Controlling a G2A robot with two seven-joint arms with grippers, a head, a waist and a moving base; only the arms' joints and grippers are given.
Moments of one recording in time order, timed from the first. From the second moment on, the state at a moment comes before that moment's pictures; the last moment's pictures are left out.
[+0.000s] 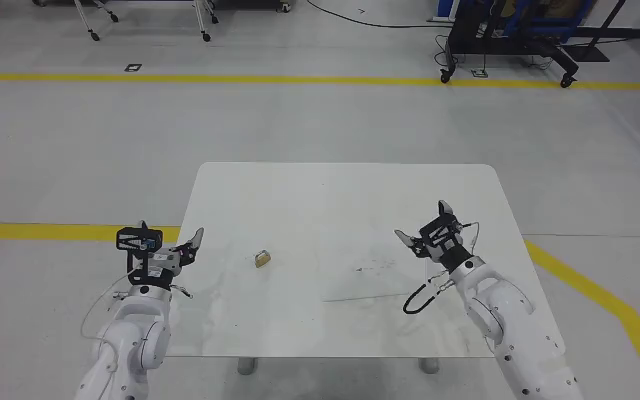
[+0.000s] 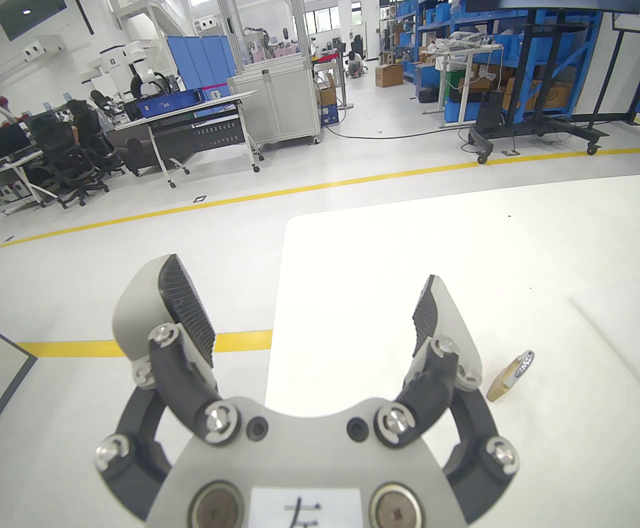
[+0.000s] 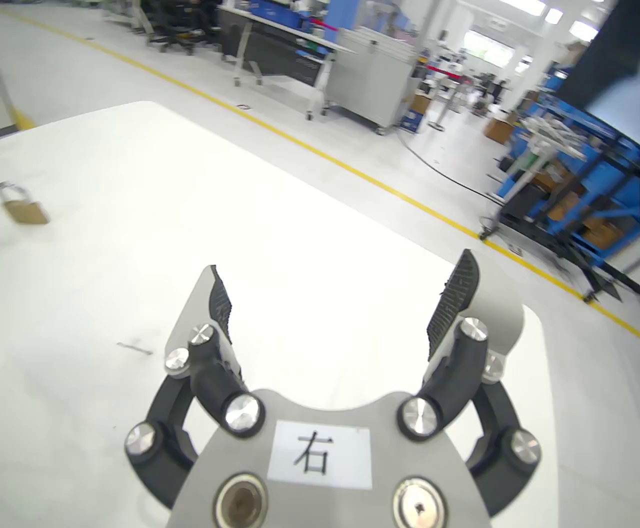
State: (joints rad) left arm 1.73 -1.15 -1.60 -1.80 1.33 0.00 0.00; right arm -1.56 -1.14 1.44 -1.68 -1.46 -0.40 -0.01
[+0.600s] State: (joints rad) left arm 1.73 -1.15 -1.60 -1.80 1.33 0.00 0.00; right arm -1.04 -1.06 0.93 -1.18 -1.80 -1.01 -0.40
